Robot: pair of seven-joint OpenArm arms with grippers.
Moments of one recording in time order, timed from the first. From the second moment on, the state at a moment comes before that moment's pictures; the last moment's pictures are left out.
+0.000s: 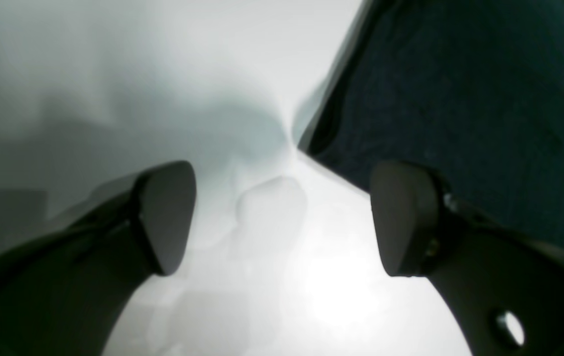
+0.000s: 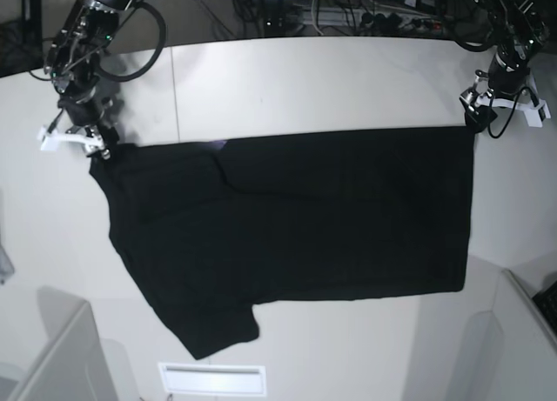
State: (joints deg) left arm 24.1 -11.5 -41.0 96.4 -41.8 -6.0 47.1; right arm -9.8 1.1 35.0 83.2 44.4 1.3 -39.4
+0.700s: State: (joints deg) left arm 12.4 -12.5 -35.2 82.5 -42.9 -7.3 43.1; right arm -9.0 1.3 35.0 82.2 44.4 1.4 -38.6
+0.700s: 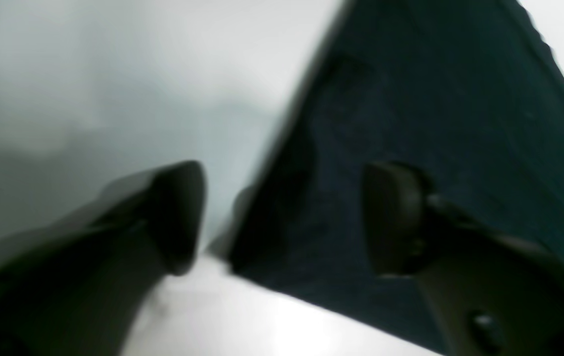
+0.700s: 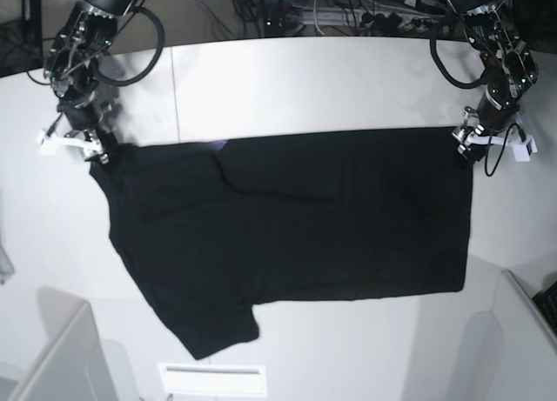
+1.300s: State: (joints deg) left arm 15.7 -12.1 -34.3 85.2 -43.1 -7.0 45.8; right arm -10.2 1.0 35.3 84.7 42.8 0.1 -41.0
